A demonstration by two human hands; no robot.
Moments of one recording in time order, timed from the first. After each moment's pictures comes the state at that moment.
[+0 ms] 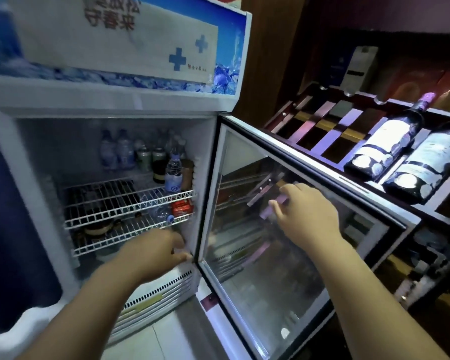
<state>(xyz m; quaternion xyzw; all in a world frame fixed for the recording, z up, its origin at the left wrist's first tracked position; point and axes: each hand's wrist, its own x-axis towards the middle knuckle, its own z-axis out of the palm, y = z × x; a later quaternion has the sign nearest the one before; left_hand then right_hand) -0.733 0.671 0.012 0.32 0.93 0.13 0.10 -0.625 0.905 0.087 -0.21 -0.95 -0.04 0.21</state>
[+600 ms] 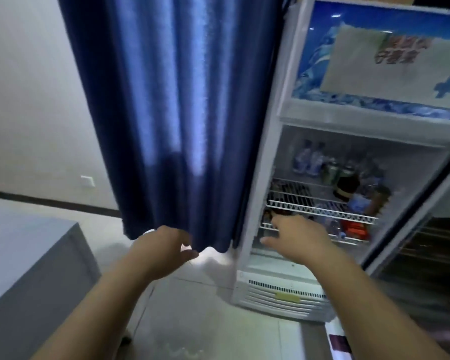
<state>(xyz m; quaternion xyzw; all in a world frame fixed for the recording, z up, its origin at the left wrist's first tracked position) -0.587 0.322 0.011 -0.08 0.99 0.12 0.05 -0.671 0.560 0.049 0.18 -0.98 0.00 -0.05</state>
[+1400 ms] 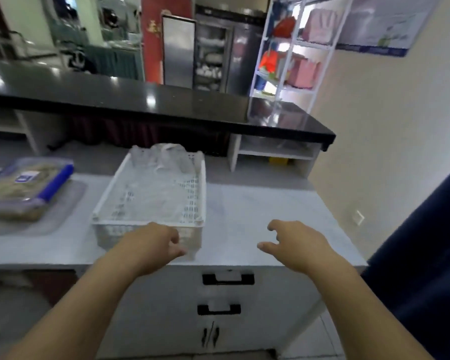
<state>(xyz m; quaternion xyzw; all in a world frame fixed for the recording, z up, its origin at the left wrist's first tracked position) -0.182 0.168 0.007 -0.68 0.72 0.16 -0.02 -0.446 0.156 0.048 0.75 -0.66 -0.04 -0.10</state>
